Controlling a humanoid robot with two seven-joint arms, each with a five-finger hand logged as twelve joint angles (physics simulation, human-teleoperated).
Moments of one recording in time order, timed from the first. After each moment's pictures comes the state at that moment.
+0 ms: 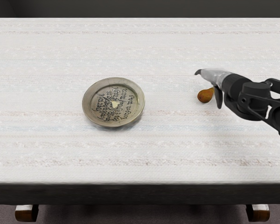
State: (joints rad) left arm -0.07 0.00 0.00 -0.14 -0.17 -0.06 0.15; right arm 1.07 -0.45 0.21 1.11 -1.46 0.12 -0.48
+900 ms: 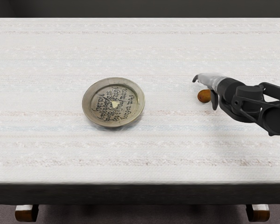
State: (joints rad) left arm -0.06 0.00 0.00 -0.14 -0.17 -0.06 0.15; right arm 1.06 -0.39 0.20 1.02 -1.46 0.12 -0.46
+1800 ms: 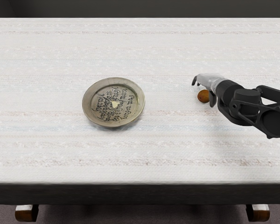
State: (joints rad) left arm -0.06 0.00 0.00 -0.14 -0.17 -0.06 0.15; right arm 1.06 -0.38 0.16 1.01 -1.46 0.06 -0.46
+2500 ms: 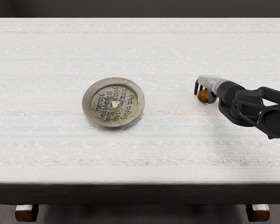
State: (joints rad) left arm -0.07 0.00 0.00 -0.14 -0.17 -0.06 0.15; right arm 1.05 -0.39 0.17 1.02 -1.43 0.06 -0.46
